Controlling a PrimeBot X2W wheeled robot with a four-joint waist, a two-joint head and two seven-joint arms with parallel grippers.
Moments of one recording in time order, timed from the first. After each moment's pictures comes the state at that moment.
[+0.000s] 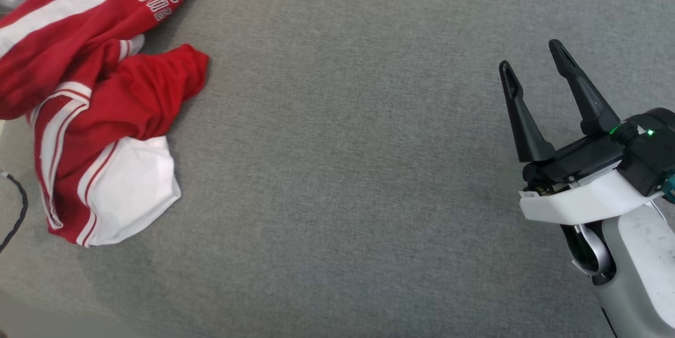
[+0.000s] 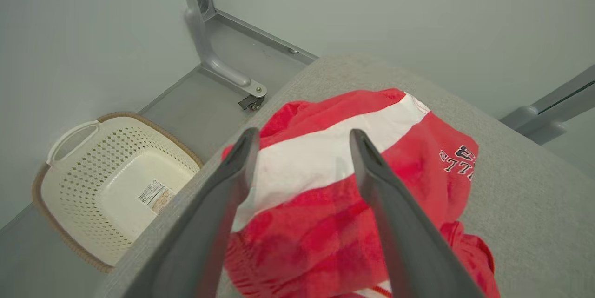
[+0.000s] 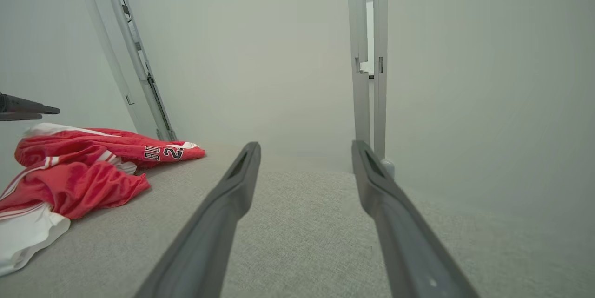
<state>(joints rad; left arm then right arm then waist) -0.91 0.41 0.16 0.83 -0.55 -0.11 0.28 -0.31 -0.32 0.23 -0.10 0.29 0.13 -0.26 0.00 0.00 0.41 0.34</state>
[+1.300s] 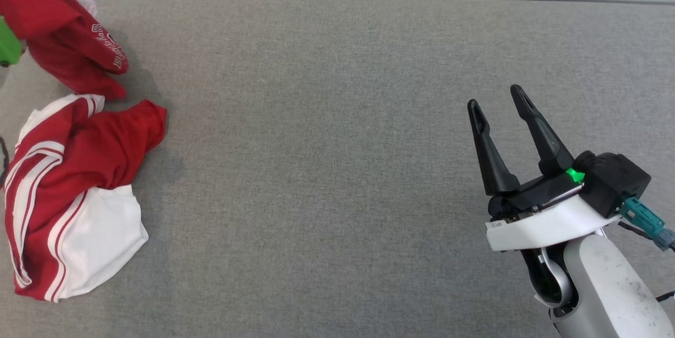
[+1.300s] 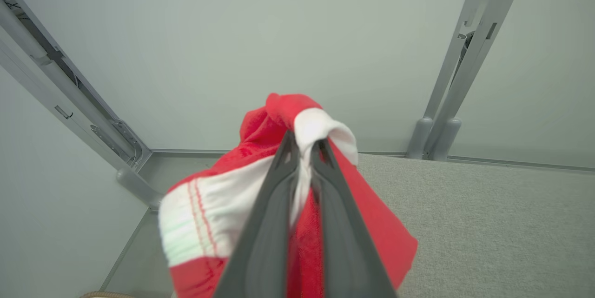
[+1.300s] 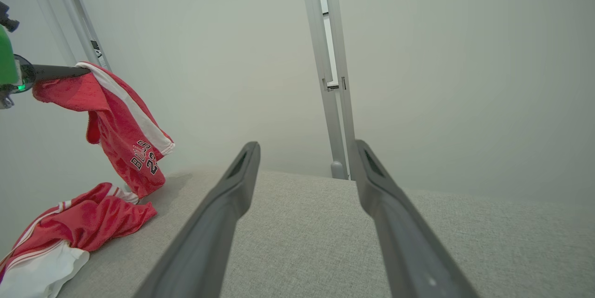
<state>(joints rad) -1.03 0.52 -0.26 0.73 -0.58 -0.13 0.24 -0.24 -0.21 0.25 -0.04 0.35 0.13 -0.26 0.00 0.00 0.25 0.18</state>
